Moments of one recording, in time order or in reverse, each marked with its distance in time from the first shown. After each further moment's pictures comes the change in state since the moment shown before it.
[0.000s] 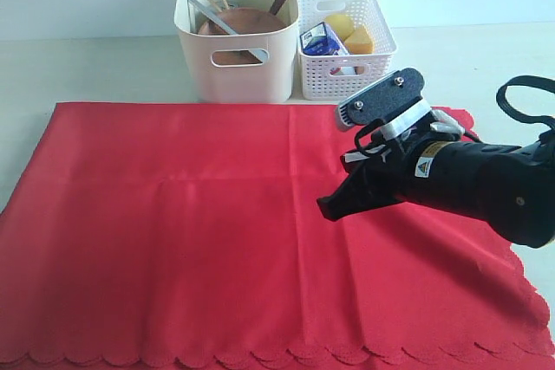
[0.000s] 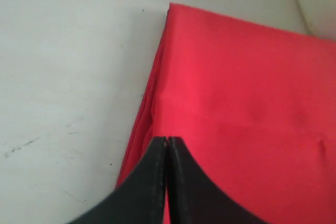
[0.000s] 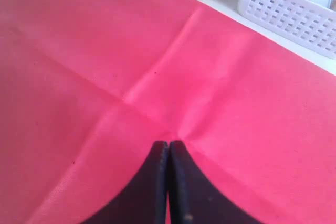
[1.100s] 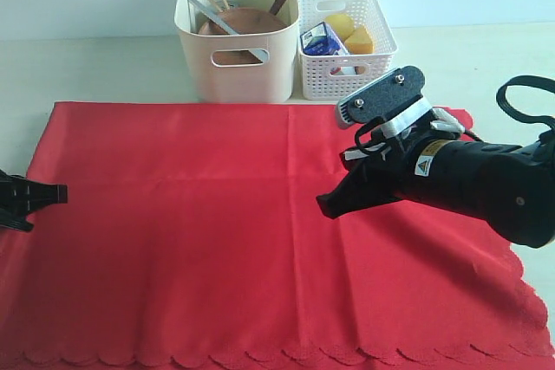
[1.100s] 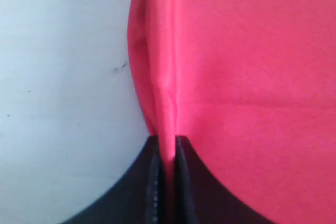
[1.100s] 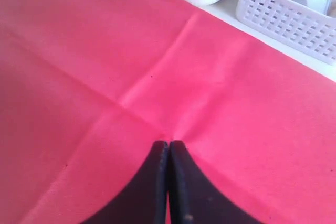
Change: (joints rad) left arm 0.000 0.630 -0.245 0.135 -0.099 -0.018; right arm 0.000 0.000 0.000 0.000 -0.015 0.000
